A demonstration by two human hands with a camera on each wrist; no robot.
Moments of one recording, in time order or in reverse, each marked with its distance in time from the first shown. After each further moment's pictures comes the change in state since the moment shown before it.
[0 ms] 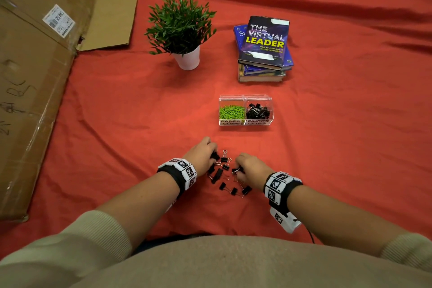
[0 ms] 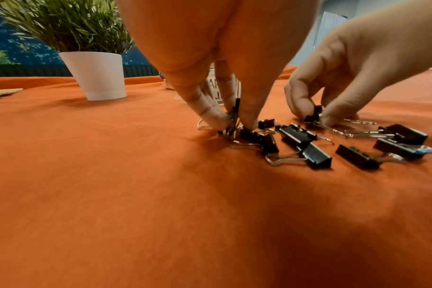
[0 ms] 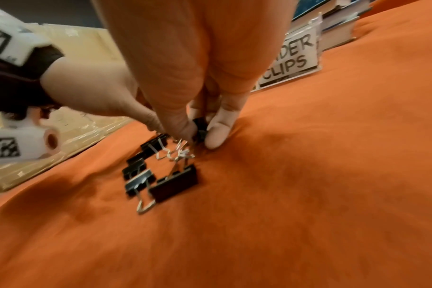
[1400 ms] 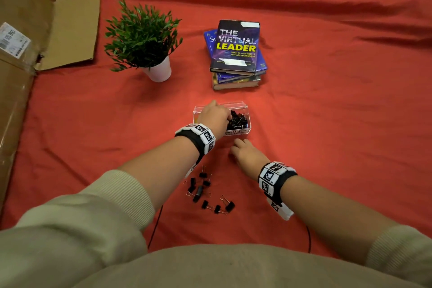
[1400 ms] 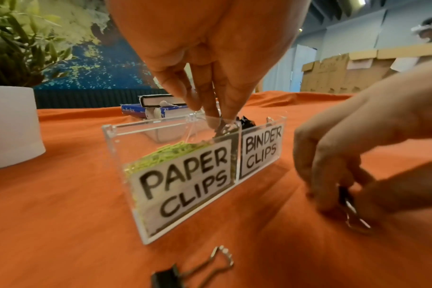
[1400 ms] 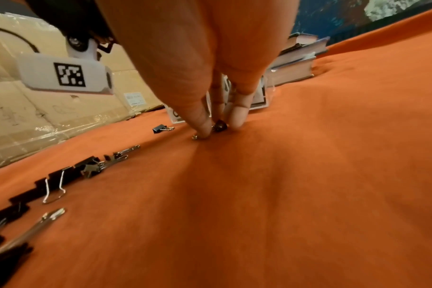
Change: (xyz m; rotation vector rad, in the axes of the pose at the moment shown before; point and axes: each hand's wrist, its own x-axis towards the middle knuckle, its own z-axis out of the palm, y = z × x) left_hand 0.133 0.087 -0.053 0.139 0.216 0.135; right_hand 0.024 0.053 -0.044 -0.238 0.152 -0.024
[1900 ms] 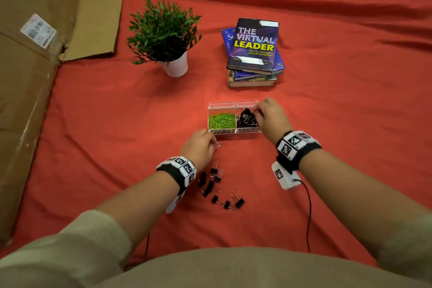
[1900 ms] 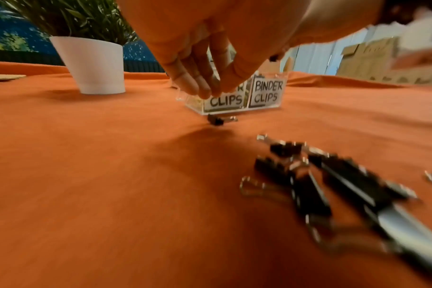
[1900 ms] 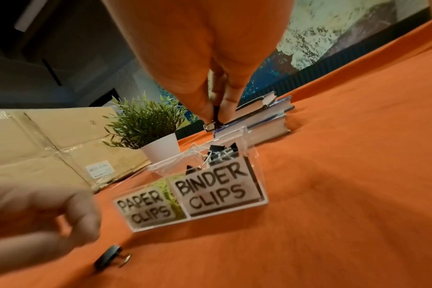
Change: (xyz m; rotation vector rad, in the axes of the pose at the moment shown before) left_hand -0.103 -0.049 0.018 -0.172 0.063 -0.121; right_hand 0.036 0.017 -0.075 0.345 0.430 0.204
